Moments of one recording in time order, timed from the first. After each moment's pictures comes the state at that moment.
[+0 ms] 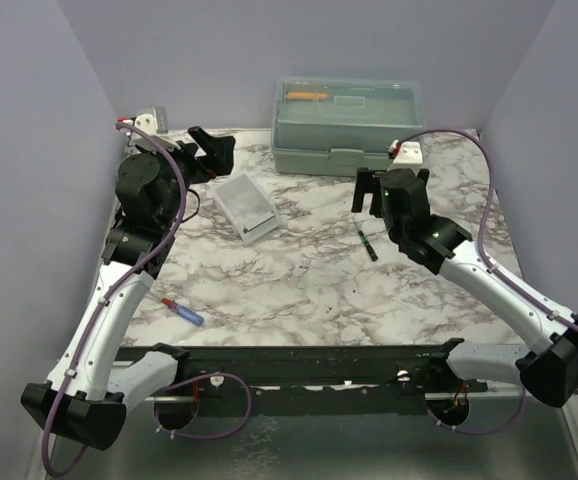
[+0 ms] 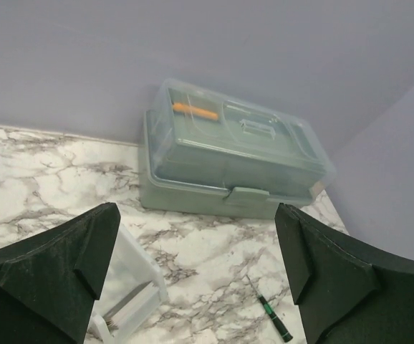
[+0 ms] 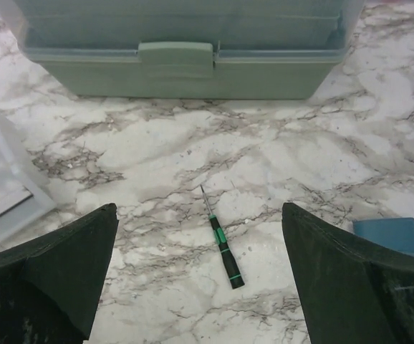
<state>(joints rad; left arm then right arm) -0.29 1.01 1.17 -0.08 -0.04 -0.45 0.66 1.20 1.11 -0.29 0.62 0.28</state>
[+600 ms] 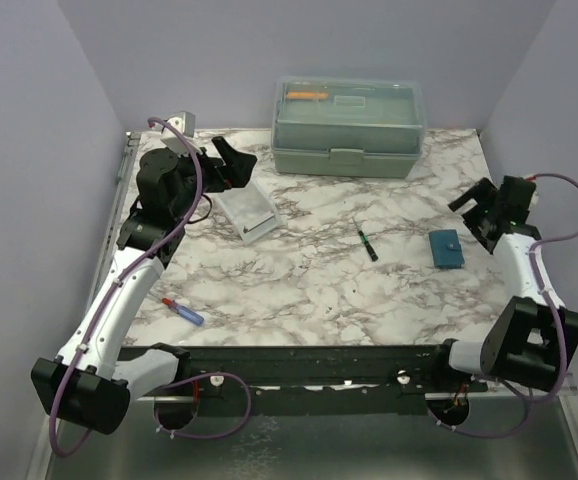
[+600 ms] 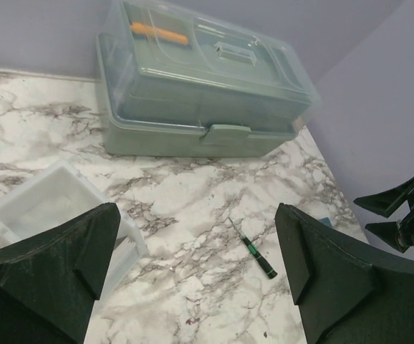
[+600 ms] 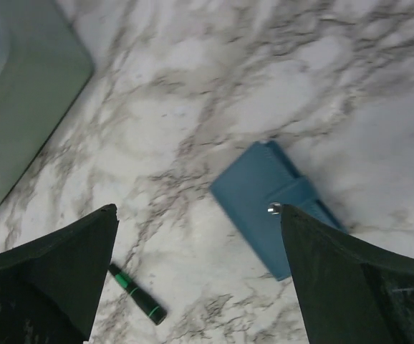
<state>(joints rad) -0.29 1.09 1.13 -0.11 0.16 -0.48 -0.22 1.29 0.92 -0.29 -0.04 0.58</state>
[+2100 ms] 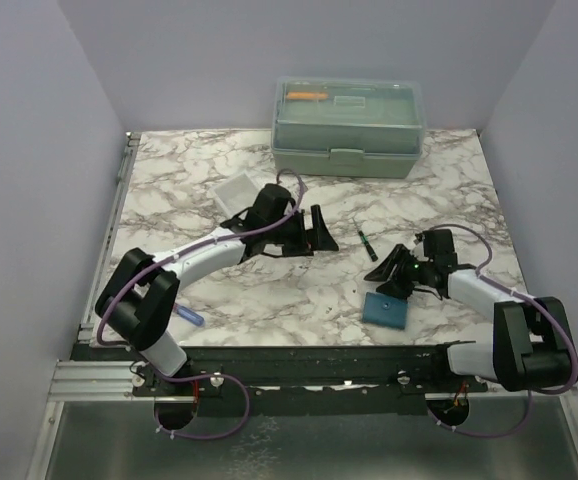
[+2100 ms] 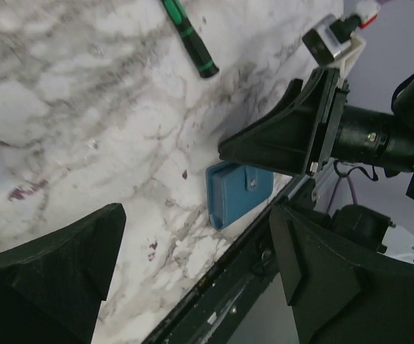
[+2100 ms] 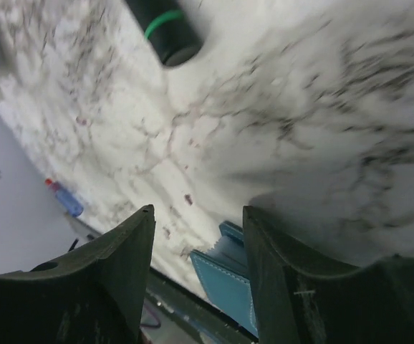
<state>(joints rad) -0.62 1.60 1.04 -0.06 0.44 -0.76 0.07 1.30 0.47 -0.17 -0.50 0.74</state>
